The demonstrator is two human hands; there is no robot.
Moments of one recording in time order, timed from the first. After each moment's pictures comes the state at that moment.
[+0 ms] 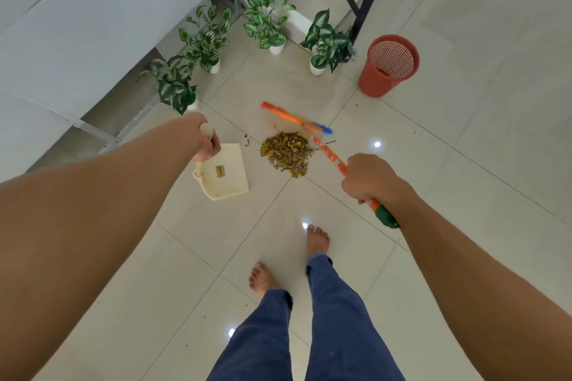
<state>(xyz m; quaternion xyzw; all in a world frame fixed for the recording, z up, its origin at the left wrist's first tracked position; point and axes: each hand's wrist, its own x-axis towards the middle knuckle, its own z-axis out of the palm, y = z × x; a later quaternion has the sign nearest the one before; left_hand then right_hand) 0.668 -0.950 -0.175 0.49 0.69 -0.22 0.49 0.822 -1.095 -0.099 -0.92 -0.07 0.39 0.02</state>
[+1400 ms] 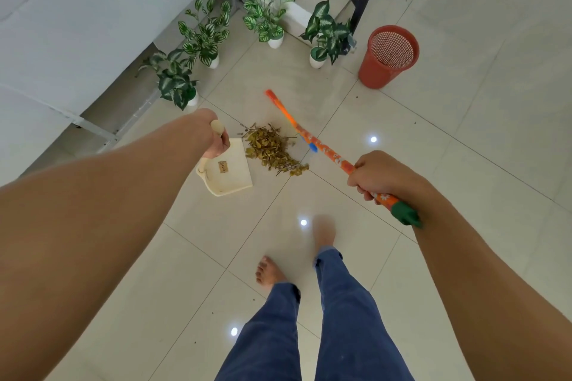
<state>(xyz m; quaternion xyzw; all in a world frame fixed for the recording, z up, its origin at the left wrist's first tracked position) 0.598 -0.968 -0.208 0.70 0.39 -0.46 0.38 0.786 -1.085 -0.077 -0.87 0.09 0.44 0.20</state>
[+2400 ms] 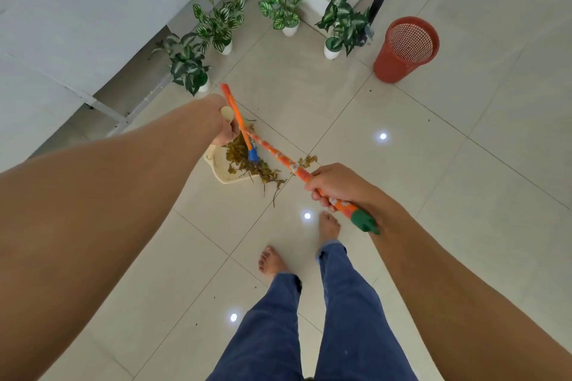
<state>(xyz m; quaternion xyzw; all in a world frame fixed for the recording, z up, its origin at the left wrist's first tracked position) 0.587 -0.965 -0.237 0.71 0.38 -0.46 0.37 0.745 -1.029 -0.110 -0.74 0.10 0.54 0.38</state>
